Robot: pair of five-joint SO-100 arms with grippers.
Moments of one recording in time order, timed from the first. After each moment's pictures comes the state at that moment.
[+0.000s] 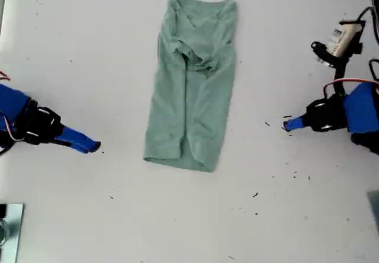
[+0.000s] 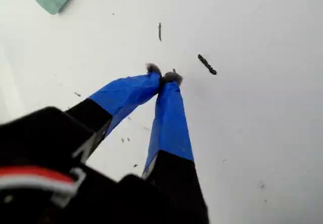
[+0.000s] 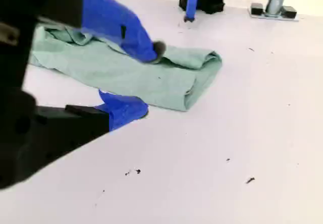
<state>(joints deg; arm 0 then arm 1) 11.5 206.2 182.4 55.9 -11.0 0.7 191.7 168.0 74.8 -8.3</state>
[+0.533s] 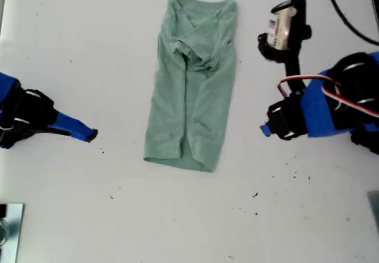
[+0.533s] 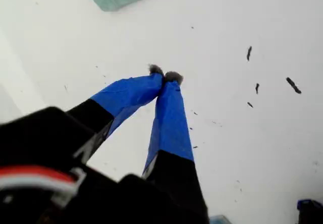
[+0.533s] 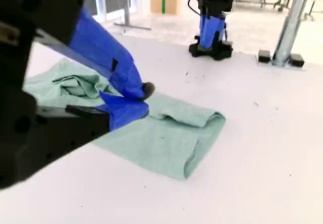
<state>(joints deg) 7.5 168.6 152.5 48.8 -9.8 -3.3 121.3 99.8 86.7 -14.8</state>
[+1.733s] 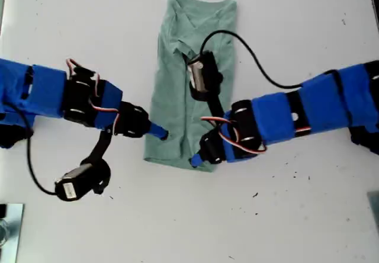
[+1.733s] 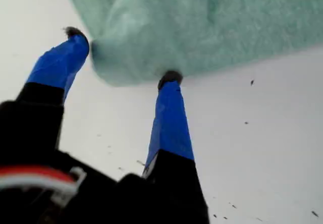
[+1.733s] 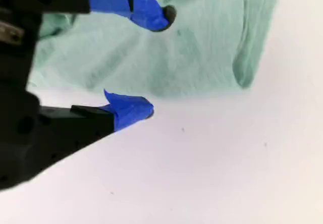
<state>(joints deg) -2.6 91.4 109.4 54.7 9.0 -5.3 72.1 67.1 78.2 -15.1</state>
